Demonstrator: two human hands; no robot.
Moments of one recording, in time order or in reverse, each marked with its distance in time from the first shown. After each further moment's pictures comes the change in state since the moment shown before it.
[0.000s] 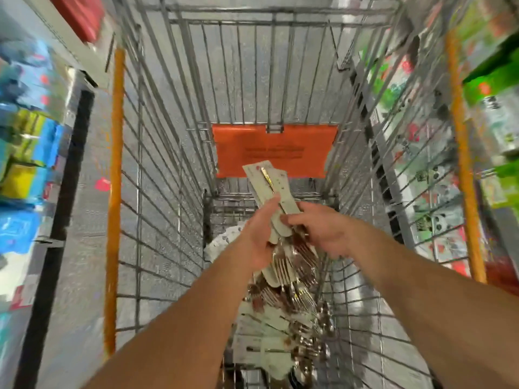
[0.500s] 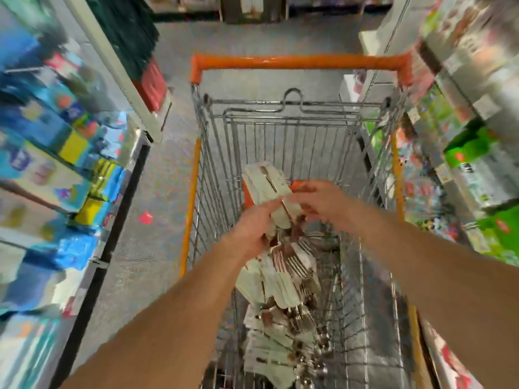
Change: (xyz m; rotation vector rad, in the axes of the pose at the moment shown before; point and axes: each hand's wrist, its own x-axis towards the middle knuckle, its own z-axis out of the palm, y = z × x) left_hand -0.138 0.076 0.049 0.099 0.108 0.295; right_hand -0.117 -0.123 0.041 -0.344 0.209 -0.385
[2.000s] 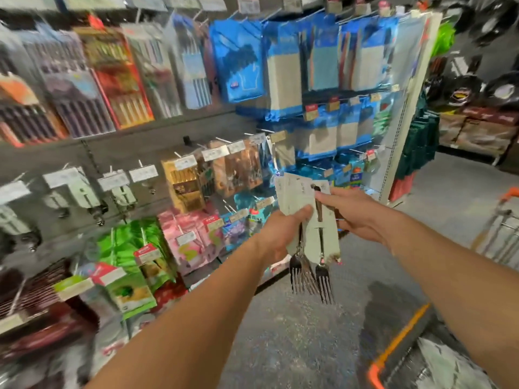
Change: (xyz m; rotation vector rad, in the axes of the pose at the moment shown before) left_hand -0.536 -0.096 -0.234 -0.185 0.723 0.640; right_hand -0.356 -0.159 0.410 -0.184 -0.671 -0.465
